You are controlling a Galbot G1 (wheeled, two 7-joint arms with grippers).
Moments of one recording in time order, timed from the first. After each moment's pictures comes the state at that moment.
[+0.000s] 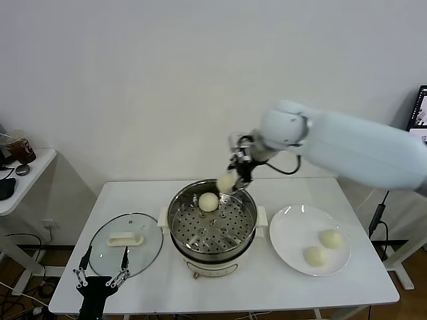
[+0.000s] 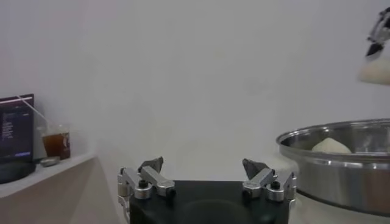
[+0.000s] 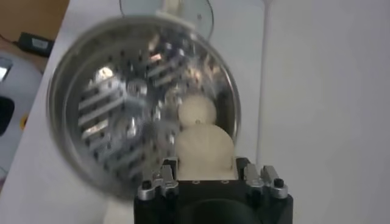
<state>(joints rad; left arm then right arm) 1.82 -1.35 -0.66 -2.09 -0.09 -0.27 -0.11 0.59 1.07 -1.21 1.50 0.49 -0.64 -0.89</state>
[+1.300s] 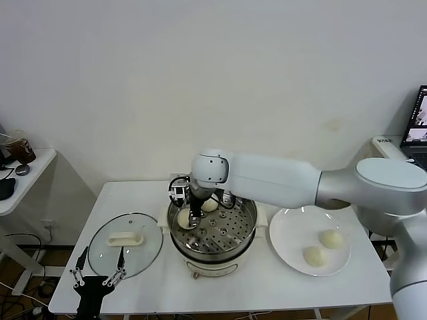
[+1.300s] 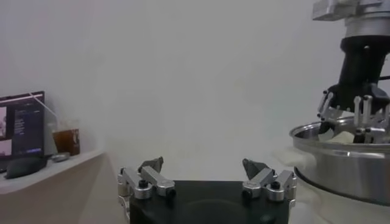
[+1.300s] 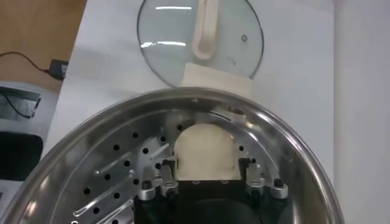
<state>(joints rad) 1.80 -1.35 -0.68 -2.06 -0.09 -0.28 -0.11 0.44 1.31 -1.20 1.33 0.52 -0.72 -0.85</state>
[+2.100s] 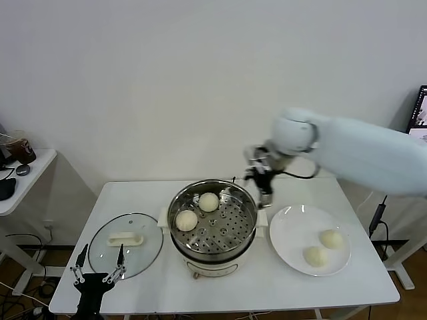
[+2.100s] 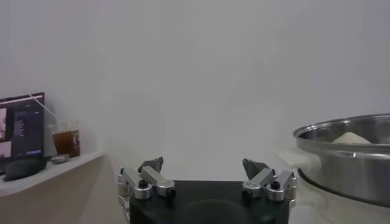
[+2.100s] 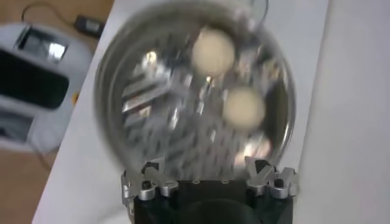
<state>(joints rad) 1.76 -1.34 -0.67 -2.03 -0.09 -0.29 -0.11 0.56 0.70 -1.16 1.59 0.18 -0.38 -1.22</state>
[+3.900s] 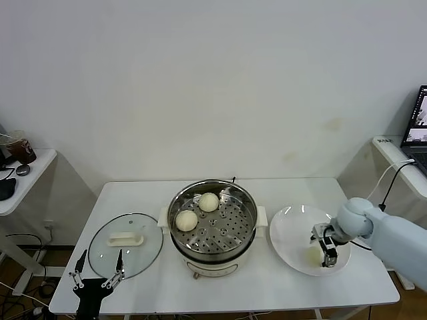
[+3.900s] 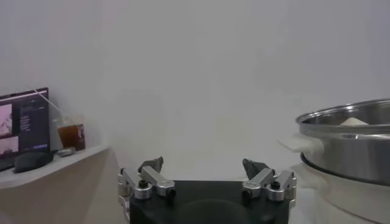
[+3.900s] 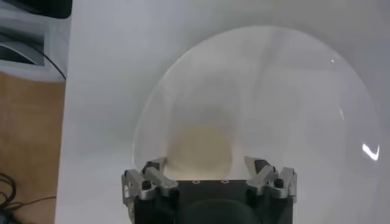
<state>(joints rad) 1.79 -1.36 -0.69 -2.02 -0.07 -0.28 -0.11 -0.26 0.55 -0.65 1.47 -0.25 -0.26 -1.12</state>
